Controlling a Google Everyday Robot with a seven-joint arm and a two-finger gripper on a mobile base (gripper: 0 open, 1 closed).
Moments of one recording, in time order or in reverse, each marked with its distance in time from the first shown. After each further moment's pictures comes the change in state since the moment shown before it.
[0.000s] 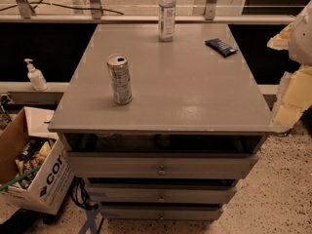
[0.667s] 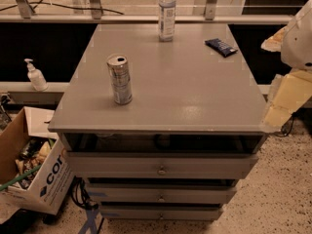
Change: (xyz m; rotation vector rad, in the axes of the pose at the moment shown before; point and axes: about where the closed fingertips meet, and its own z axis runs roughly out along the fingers) arm -0.010 -0.001 0.010 0.015 -0.042 0.010
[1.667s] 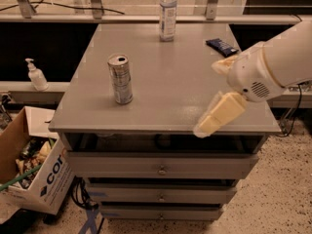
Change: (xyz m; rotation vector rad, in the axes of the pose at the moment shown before) arm -0.078 0.013 0.074 -0.069 -0.419 0.110
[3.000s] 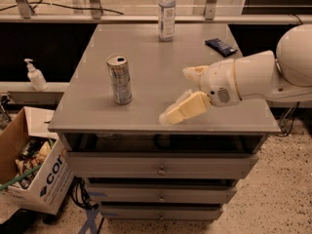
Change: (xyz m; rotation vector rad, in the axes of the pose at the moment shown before) arm -0.044 -0.006 0.067 -0.112 -0.360 0.147
